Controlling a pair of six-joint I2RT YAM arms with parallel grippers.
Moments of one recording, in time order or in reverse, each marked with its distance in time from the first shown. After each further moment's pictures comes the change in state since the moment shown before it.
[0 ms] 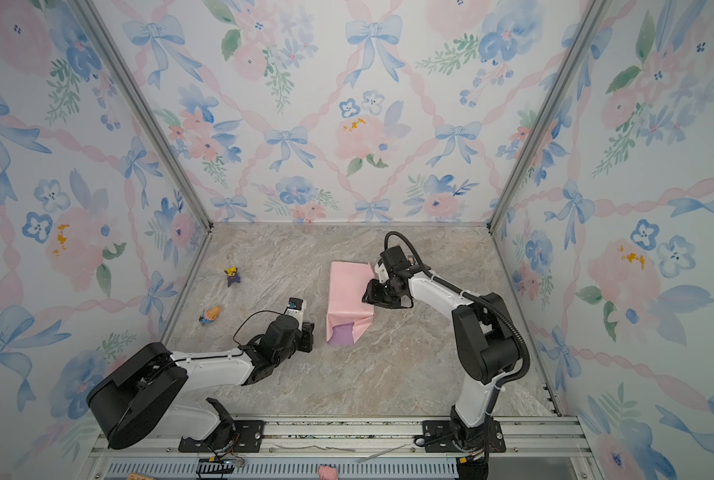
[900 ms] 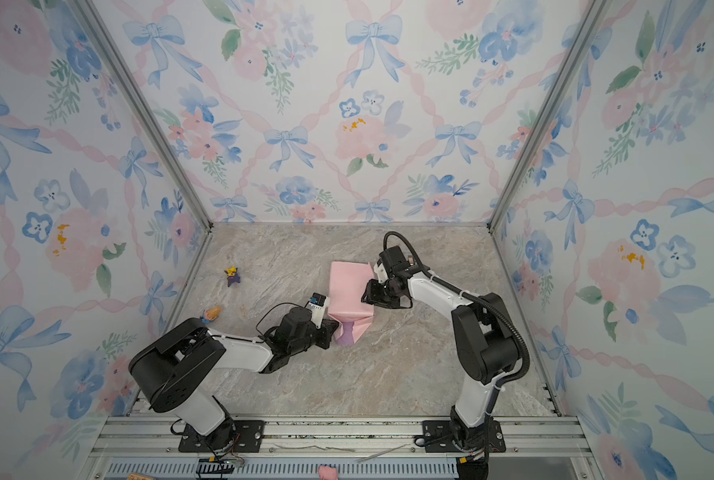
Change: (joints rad) left arm -0.019 0.210 0.103 0.210 0.255 0.025; right arm 0.006 0.000 0.000 0.007 0.001 0.003
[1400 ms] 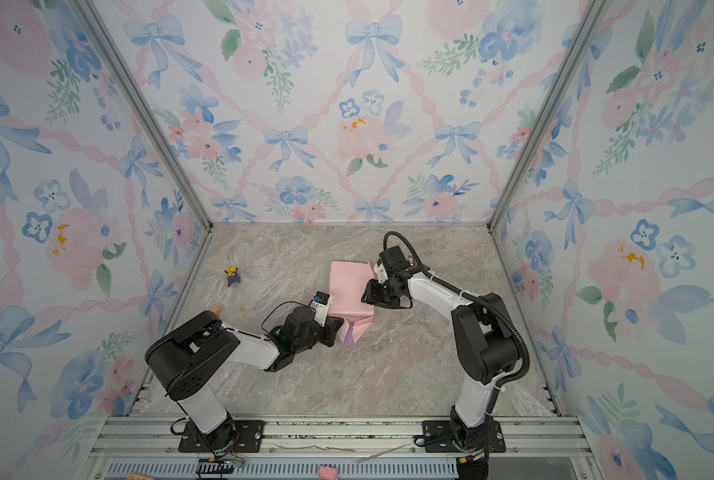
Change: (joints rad) left arm -0.001 0.100 0.027 0.118 0.008 -0.001; right arm 0.000 0.000 0.000 0.000 0.000 0.000
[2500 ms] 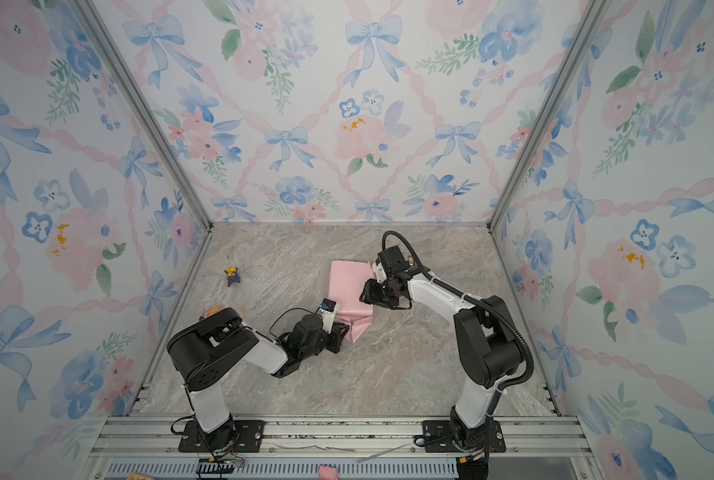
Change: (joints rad) left arm -0.082 0.105 -0.002 0.097 -0.088 -0.007; right arm 0.019 -0.028 -0.011 0.014 0.015 0.005
